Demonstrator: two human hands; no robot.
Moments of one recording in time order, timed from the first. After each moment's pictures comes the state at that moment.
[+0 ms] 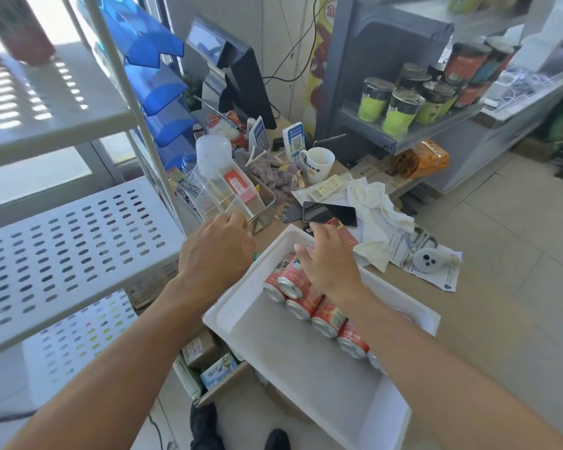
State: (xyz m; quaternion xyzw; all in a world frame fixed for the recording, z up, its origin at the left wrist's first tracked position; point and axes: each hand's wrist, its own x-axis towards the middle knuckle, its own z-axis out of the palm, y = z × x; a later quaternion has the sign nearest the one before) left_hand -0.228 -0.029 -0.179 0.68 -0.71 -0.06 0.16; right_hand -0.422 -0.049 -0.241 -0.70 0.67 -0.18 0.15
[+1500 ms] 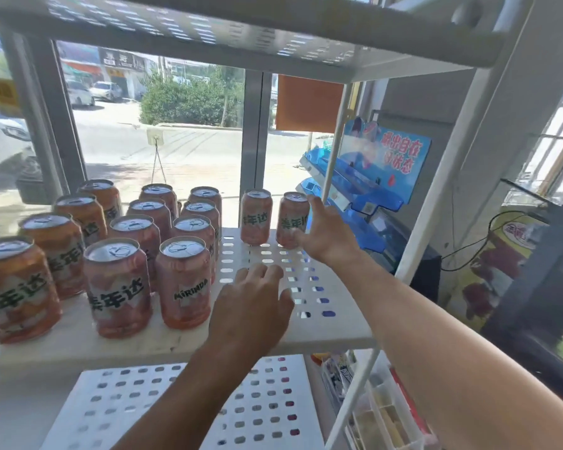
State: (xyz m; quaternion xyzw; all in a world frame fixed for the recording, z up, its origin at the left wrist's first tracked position) left_hand 0.036 -0.099 -0.047 0.78 -0.56 0.10 0.25; right_hand -0.029 -0.276 0.003 -0.86 0.45 -0.22 0.09
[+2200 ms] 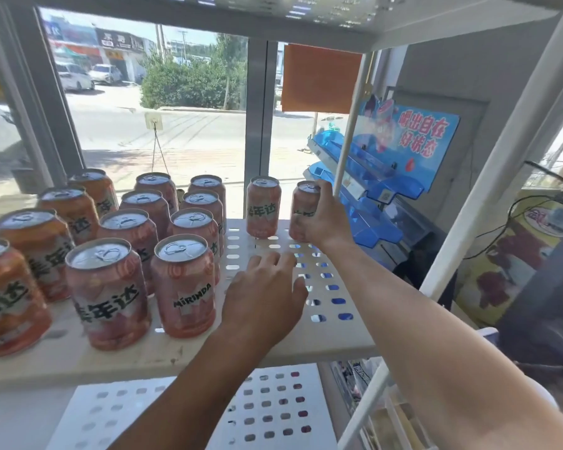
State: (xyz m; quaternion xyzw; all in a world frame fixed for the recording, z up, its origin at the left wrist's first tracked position) left_hand 0.052 -0.131 -0.051 0.78 -0.57 0.07 0.25; right_hand 0.012 -0.315 -0.024 -0.79 0.45 -0.36 0.21
